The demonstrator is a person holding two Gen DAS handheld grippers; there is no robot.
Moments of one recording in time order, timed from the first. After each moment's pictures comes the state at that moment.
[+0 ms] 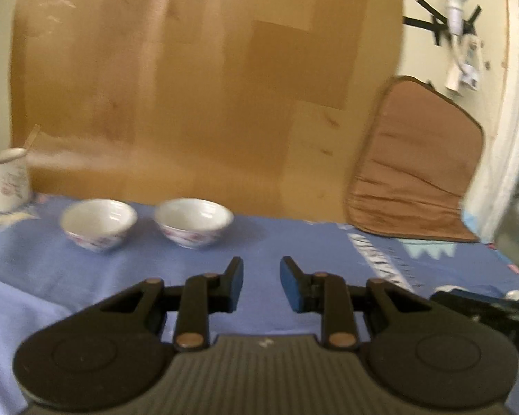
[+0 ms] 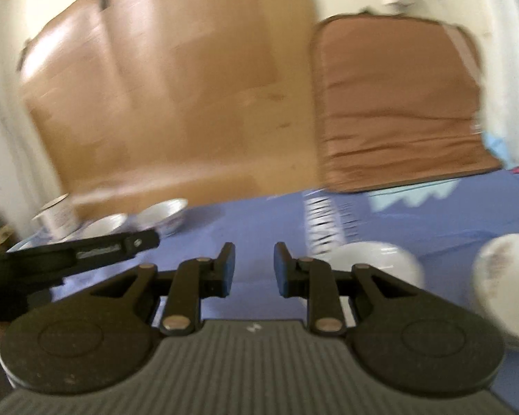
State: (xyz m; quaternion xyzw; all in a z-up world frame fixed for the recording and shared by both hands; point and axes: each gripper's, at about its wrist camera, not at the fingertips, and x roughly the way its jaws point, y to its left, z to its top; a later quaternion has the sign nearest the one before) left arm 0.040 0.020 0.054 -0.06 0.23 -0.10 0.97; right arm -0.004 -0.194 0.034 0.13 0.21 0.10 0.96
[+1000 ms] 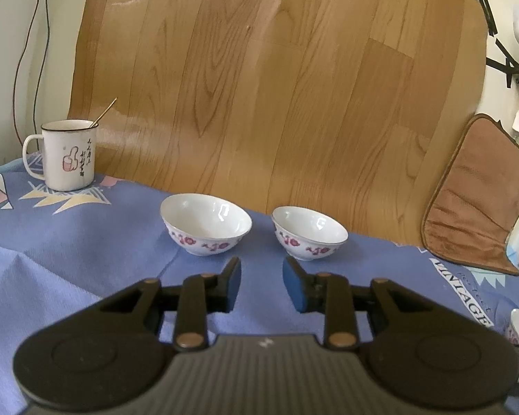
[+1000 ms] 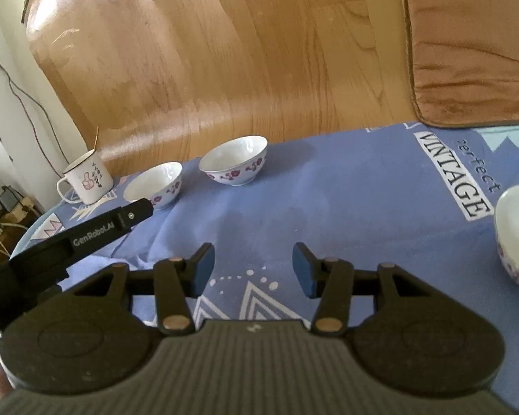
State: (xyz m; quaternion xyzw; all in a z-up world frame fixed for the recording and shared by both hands) left arm 0.062 0.114 0.027 -0.11 0.23 -0.05 0.97; right arm 0.049 -0.101 0.016 0.15 0.29 0.11 0.94
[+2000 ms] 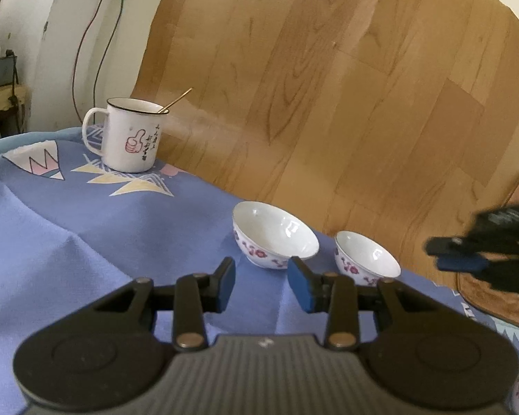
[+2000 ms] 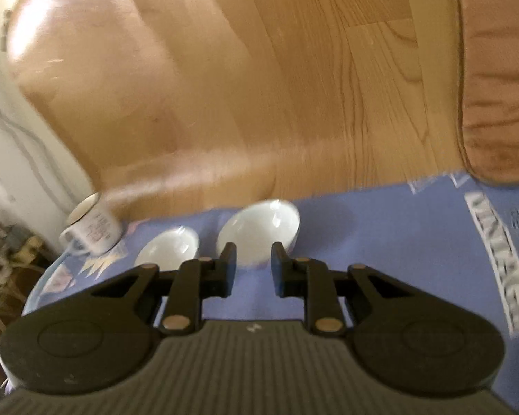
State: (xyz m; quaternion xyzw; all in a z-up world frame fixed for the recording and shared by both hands) left arm 0.066 0.154 0.027 -0.19 0.23 0.03 0.96; right arm 0.178 -0.089 0.066 0.18 0.33 0.13 0.92
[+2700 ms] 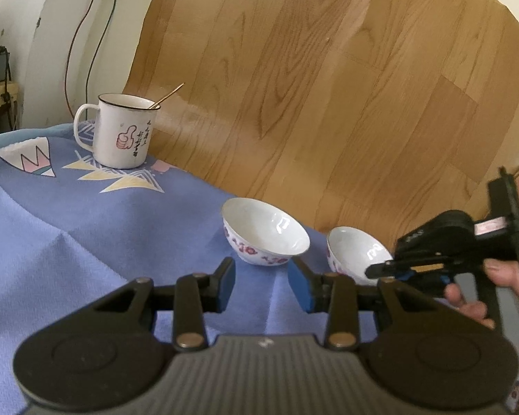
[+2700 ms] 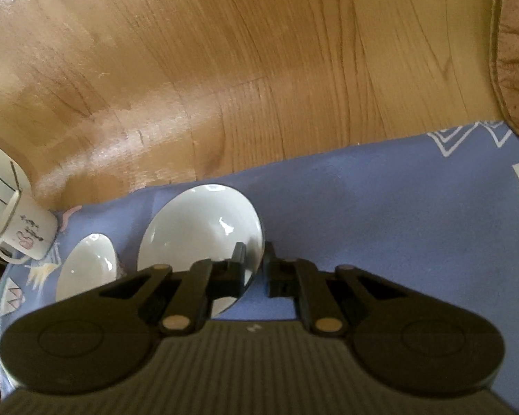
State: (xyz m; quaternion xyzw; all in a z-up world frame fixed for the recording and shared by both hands) left arm 0.067 0.154 0.027 -0.19 0.23 0.02 0.95; right arm 0.256 -0.085 0.016 0.21 0.45 0.10 0.86
